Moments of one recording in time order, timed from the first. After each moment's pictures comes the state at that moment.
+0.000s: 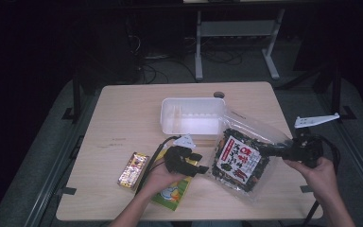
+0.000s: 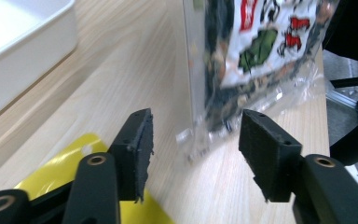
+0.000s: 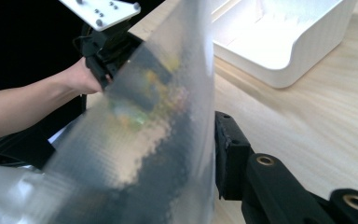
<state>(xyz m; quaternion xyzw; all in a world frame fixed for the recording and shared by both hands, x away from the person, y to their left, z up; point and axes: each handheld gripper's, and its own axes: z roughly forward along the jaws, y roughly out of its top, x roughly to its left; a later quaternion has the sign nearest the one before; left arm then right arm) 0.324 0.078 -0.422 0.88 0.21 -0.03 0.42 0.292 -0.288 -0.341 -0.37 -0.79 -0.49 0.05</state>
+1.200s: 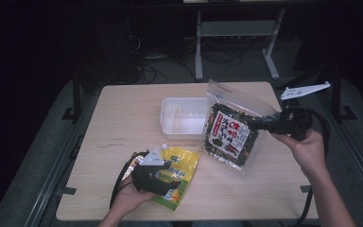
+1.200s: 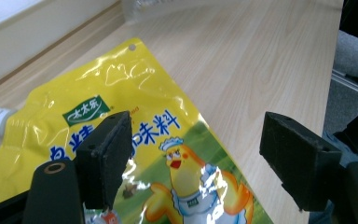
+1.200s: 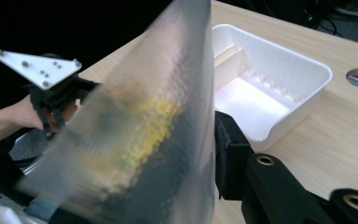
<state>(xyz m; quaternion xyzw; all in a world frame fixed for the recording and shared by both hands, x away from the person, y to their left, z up) 0.268 0.159 -0.416 0.88 0.25 0.04 0.41 0.325 -0.248 -0.277 -0.34 -0.81 -0.48 -0.03</state>
